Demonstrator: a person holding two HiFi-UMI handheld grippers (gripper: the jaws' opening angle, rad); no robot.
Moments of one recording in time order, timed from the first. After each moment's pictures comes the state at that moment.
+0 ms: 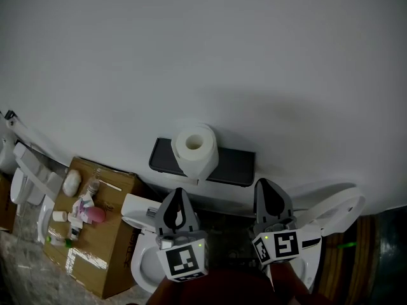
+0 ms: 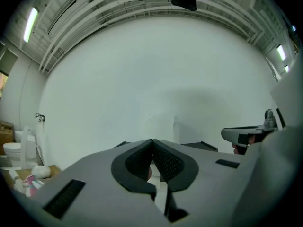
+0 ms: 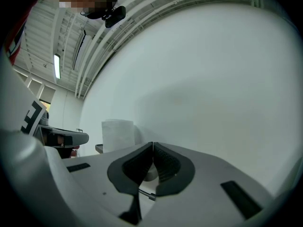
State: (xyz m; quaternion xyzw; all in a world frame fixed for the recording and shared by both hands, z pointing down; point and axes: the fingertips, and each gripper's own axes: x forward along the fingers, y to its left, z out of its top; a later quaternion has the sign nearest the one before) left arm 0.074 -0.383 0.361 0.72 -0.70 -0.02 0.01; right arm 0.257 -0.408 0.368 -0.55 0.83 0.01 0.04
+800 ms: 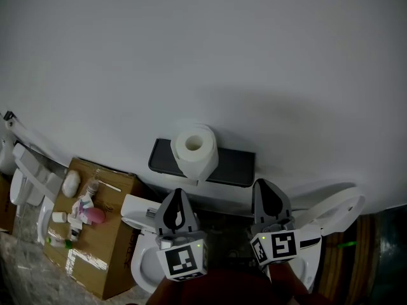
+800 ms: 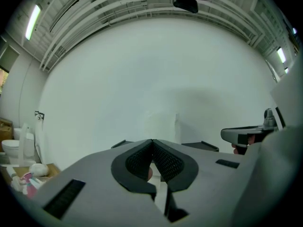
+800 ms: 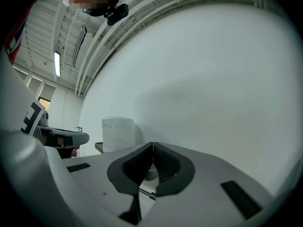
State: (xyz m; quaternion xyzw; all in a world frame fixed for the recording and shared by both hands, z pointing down) left arm 0.072 -0.385 0.366 0.72 -0.69 -0.03 0.01; right arm 0.252 -0.409 0.370 -0.55 0.83 0.02 0.03
